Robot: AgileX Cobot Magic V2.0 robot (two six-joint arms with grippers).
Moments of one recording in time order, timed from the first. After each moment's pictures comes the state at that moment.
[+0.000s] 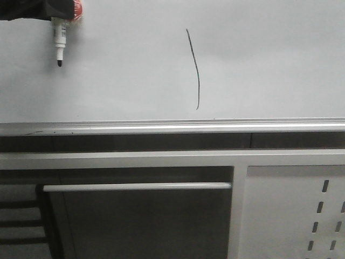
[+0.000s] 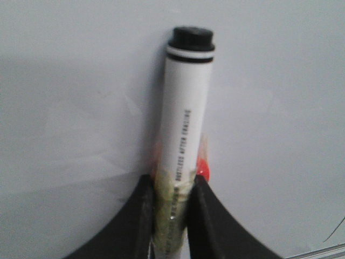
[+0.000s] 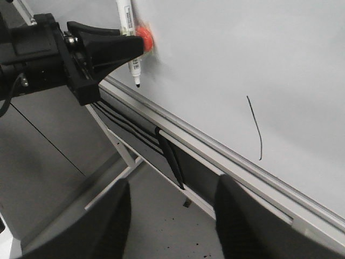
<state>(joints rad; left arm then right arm) -0.75 1.26 -0.73 -1.15 -0.44 0.93 0.39 0.93 -0.92 0.71 0.66 -0.61</state>
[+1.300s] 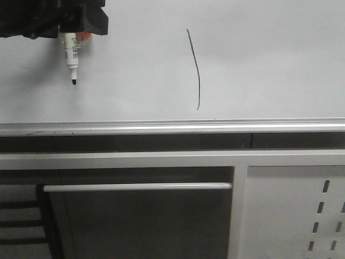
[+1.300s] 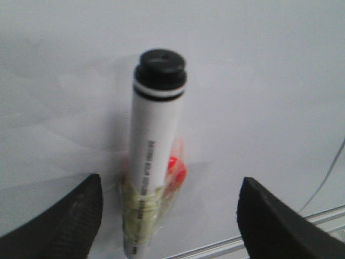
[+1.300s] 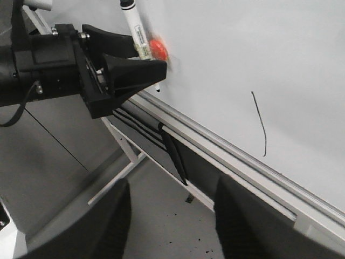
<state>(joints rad) -0.76 1.27 -0.73 -1.13 -0.33 0.92 0.39 0.92 -0.92 0.71 0.68 -0.61</state>
